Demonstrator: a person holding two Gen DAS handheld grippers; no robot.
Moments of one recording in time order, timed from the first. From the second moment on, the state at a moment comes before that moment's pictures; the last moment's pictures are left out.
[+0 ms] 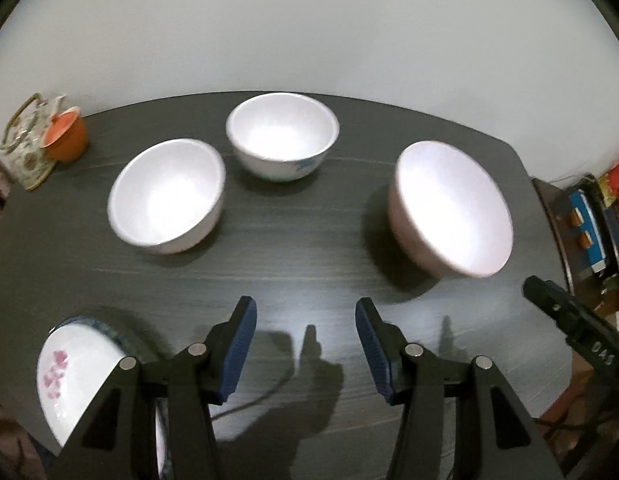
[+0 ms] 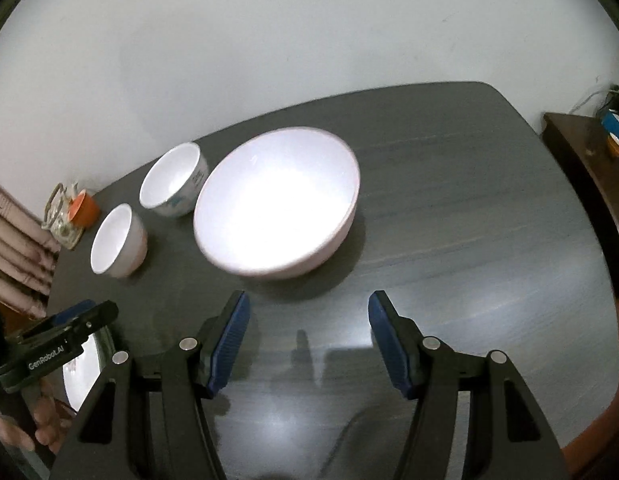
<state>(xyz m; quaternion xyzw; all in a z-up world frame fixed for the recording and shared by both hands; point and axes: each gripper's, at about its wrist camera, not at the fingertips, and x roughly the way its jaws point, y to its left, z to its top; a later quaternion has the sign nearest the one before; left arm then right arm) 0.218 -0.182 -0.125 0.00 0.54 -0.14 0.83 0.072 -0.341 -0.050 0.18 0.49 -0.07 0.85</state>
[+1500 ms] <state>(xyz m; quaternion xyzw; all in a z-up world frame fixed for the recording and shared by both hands) 0.291 -0.251 -0.173 -0.09 0.62 -0.19 0.75 0.130 -0.385 -0.105 0.22 0.55 -0.08 0.80</state>
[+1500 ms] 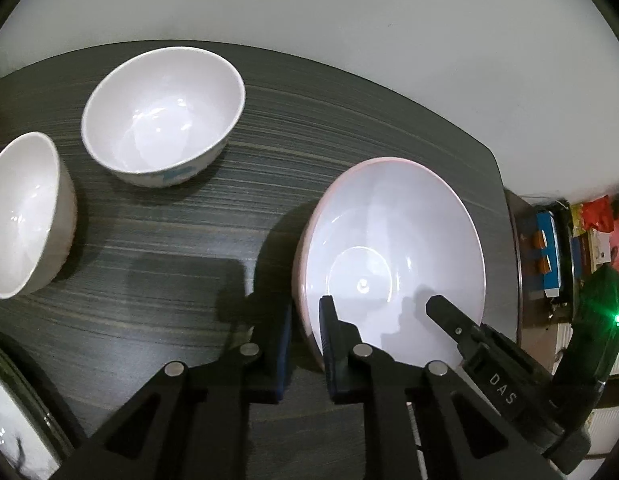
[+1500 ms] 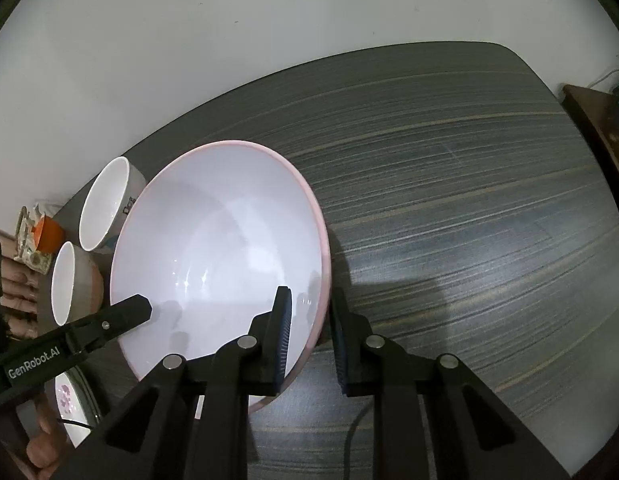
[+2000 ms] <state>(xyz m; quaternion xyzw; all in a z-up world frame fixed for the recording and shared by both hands) 0.220 -0.169 -0.120 -0.06 0.61 -0.18 0.77 0.099 -0.306 -0.060 0.21 0.54 -0.04 0.81</state>
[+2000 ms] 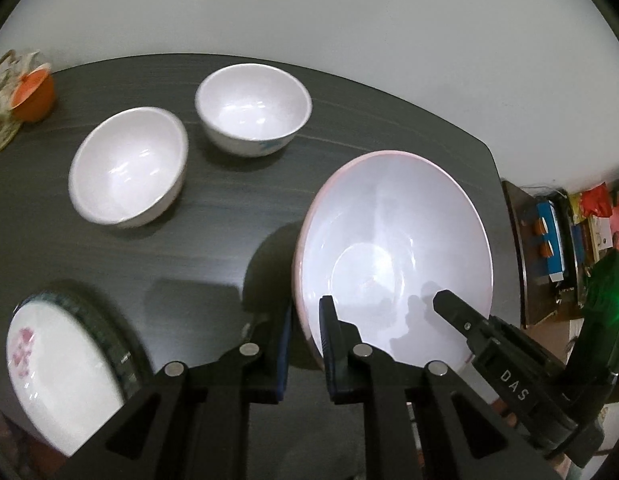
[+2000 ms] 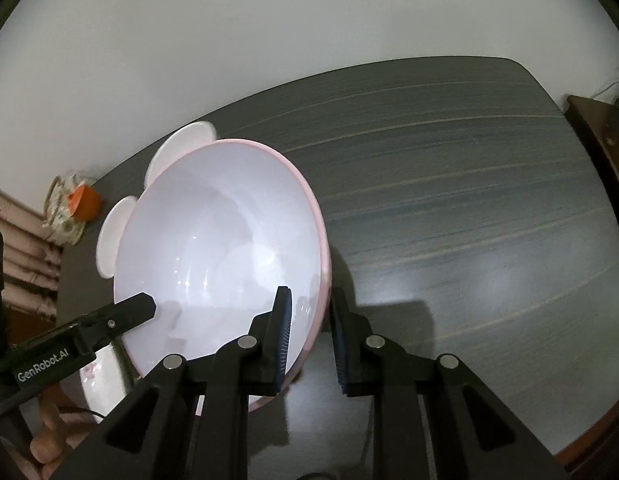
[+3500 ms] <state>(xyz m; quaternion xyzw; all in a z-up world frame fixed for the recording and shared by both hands) 0.138 -0.103 -0.165 -0.07 0.65 -0.13 0.74 0.009 -0.218 -0.092 0.20 0.60 -0.01 0.78</state>
